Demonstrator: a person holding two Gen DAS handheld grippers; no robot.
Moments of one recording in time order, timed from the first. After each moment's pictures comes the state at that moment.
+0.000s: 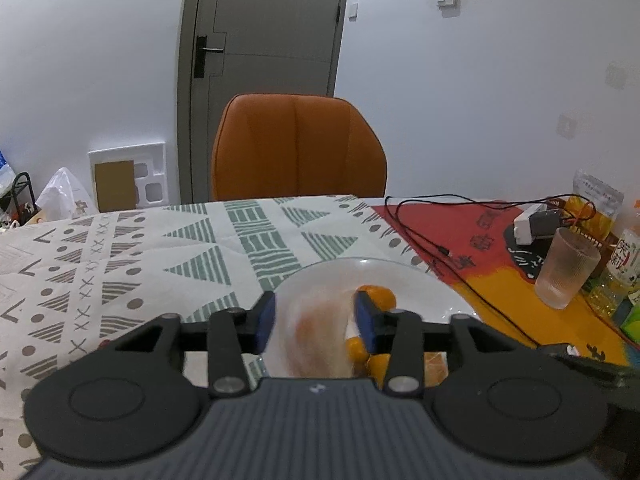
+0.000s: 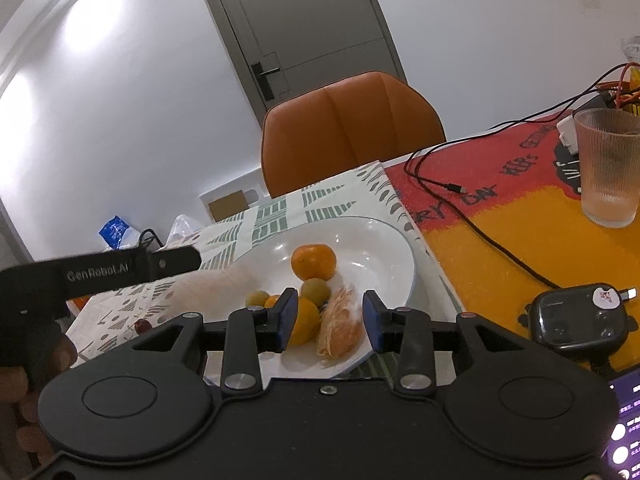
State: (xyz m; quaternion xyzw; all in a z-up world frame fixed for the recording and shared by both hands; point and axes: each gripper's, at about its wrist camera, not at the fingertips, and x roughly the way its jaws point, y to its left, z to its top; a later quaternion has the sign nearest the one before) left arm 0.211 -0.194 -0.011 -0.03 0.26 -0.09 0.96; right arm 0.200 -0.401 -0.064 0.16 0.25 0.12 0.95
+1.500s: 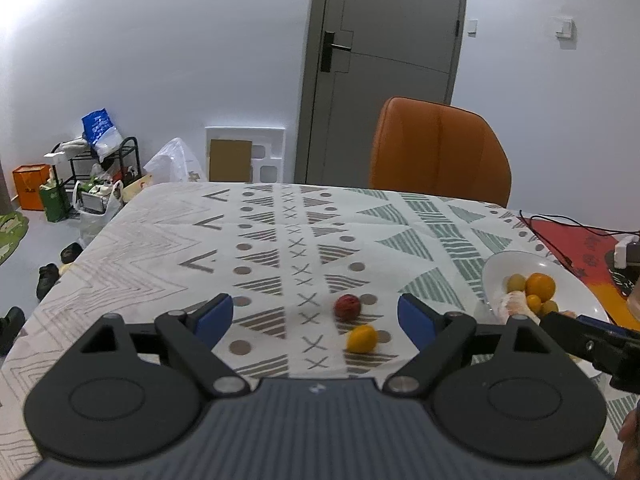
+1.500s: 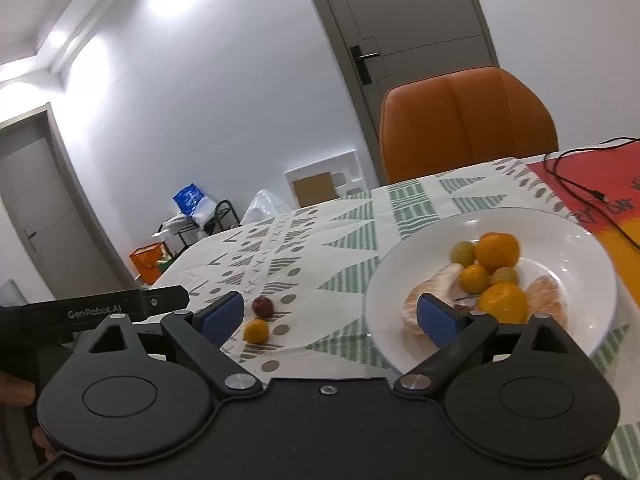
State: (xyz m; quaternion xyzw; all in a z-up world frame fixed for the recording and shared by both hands) left arm 0.157 -0.039 -0.014 -0.07 0.27 0.06 0.96; right arm 0.192 -0.287 -0.046 0.12 0.24 0.24 0.93
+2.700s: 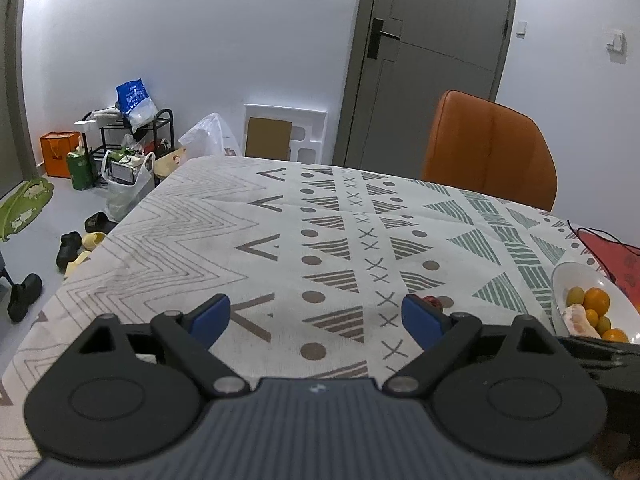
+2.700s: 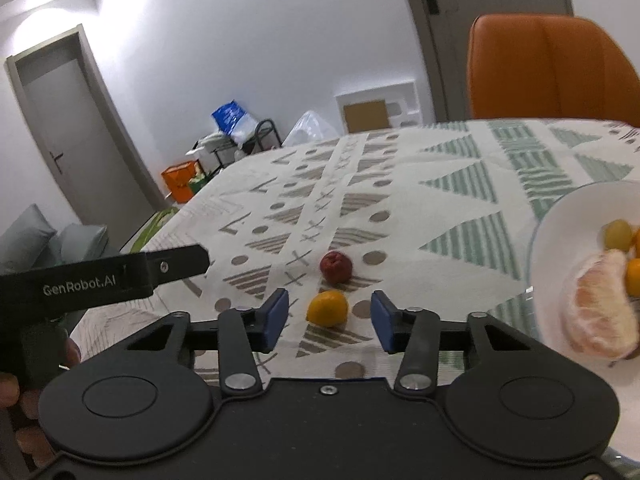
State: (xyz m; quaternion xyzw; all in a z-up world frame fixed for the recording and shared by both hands) left arm 0.174 0.013 -0.033 -0.09 0.30 0.10 0.94; right arm 0.243 -0.181 -0.072 0.05 0.34 0.32 0.88
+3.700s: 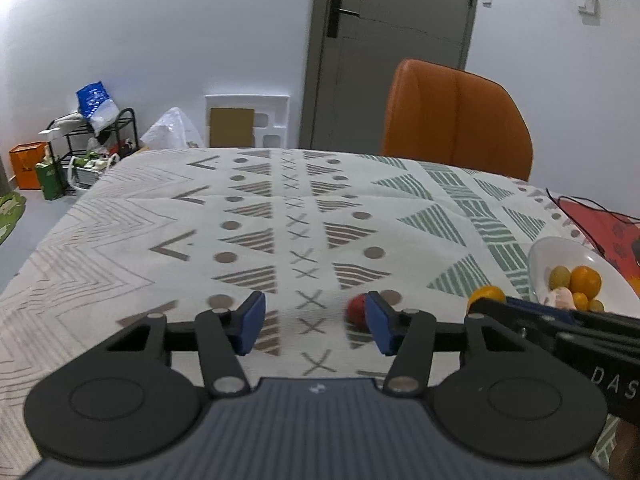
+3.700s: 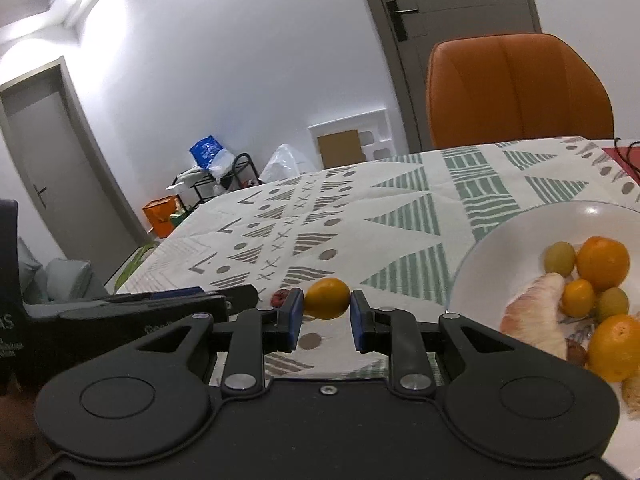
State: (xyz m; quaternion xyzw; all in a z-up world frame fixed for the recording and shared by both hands) left arm 0.220 -0.037 -0.050 -0.07 0.32 0.06 0.94; right arm 0.249 -0.224 -0.062 0.09 0.30 0.28 0.91
